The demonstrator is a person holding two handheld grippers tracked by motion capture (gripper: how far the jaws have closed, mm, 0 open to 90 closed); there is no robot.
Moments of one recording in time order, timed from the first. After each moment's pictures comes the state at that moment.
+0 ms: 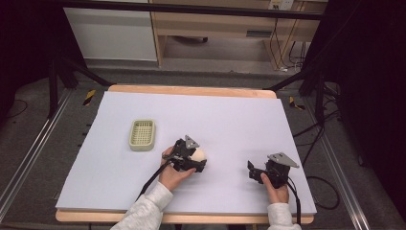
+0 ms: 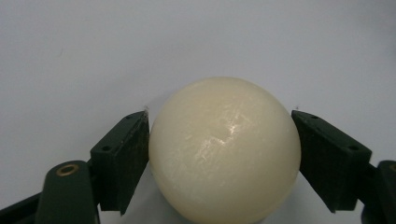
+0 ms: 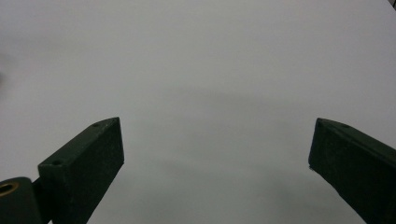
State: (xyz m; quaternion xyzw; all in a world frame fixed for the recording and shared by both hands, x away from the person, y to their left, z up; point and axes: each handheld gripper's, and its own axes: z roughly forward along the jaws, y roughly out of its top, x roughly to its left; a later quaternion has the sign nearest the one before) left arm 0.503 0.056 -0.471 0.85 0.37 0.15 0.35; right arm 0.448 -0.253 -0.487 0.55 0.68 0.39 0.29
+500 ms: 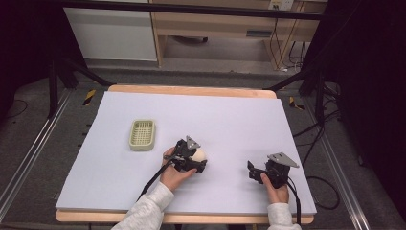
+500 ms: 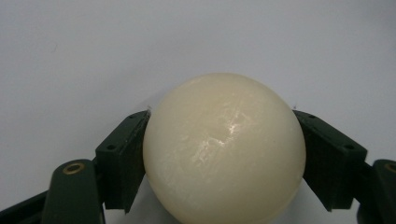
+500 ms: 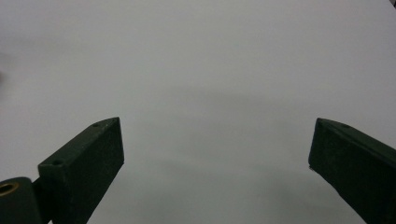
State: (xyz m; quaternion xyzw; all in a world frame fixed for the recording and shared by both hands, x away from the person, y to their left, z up) left arm 0.504 0.054 -0.475 0.85 0.37 0.15 0.35; right arm 0.448 -0.253 -0.487 0.55 0.68 0.39 0.29
